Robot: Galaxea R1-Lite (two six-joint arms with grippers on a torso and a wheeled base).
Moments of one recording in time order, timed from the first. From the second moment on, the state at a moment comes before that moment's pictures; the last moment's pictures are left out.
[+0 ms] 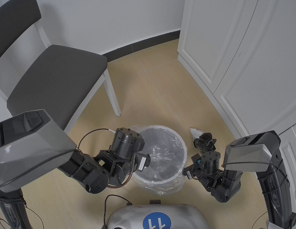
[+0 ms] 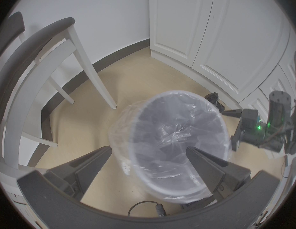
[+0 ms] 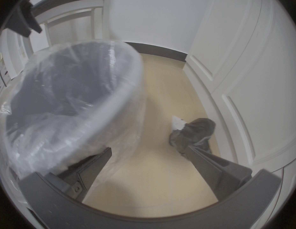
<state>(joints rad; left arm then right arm) -0.70 2.13 -0.92 -0.62 0.41 -0.07 0.49 2.56 -0.74 -1.46 -0.34 -0.28</state>
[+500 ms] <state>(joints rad) -0.73 2.24 -1.05 -0.55 0.54 -0.07 0.54 2.44 -0.60 -1.49 -0.32 -0.28</state>
